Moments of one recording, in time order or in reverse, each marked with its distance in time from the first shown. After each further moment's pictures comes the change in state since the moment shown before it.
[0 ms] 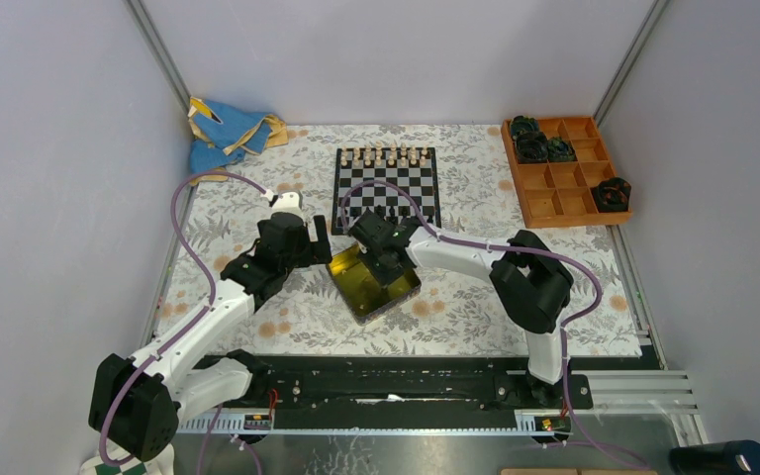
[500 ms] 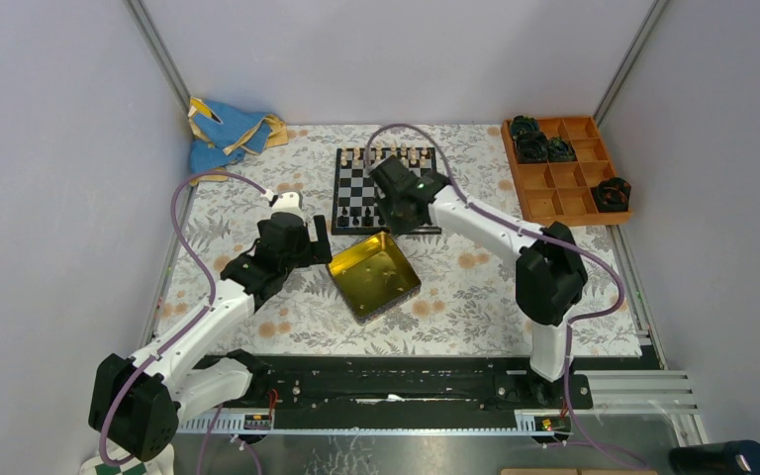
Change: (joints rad) left arm 0.000 0.000 0.000 0.000 0.000 0.000; right arm -0.140 -0.028 0.251 -0.146 0.094 0.000
